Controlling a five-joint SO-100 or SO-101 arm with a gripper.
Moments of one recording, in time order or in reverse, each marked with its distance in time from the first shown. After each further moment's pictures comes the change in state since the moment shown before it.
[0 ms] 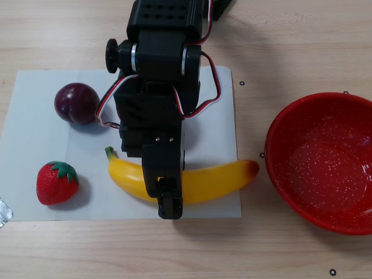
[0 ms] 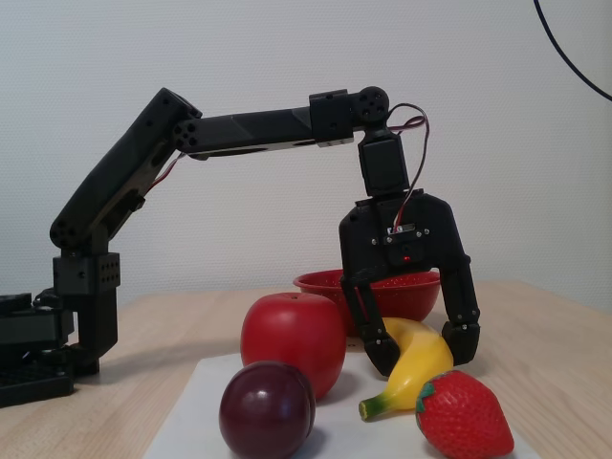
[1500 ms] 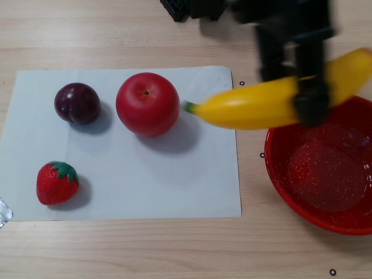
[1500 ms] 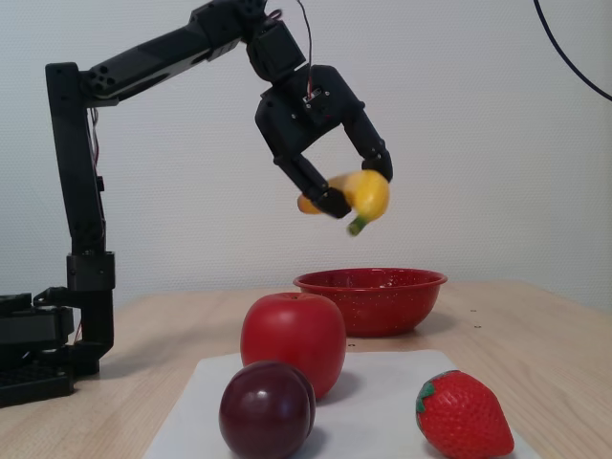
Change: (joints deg) arm 25.0 45.3 24.1 -15.6 -1.4
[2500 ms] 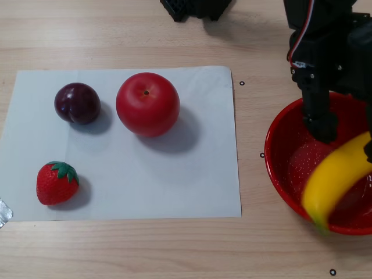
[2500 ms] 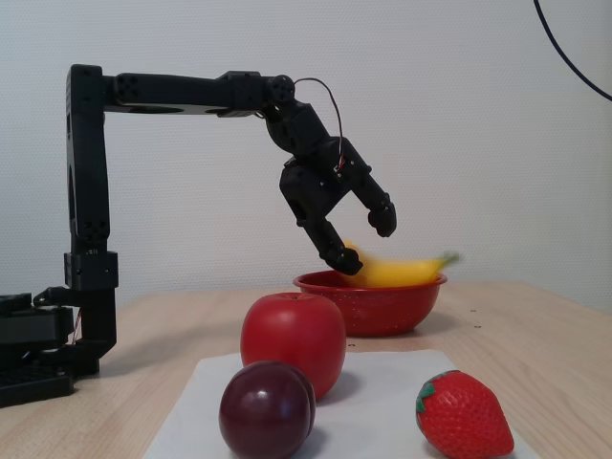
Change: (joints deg) arm 8.2 -6.7 18.5 -27.3 5.7
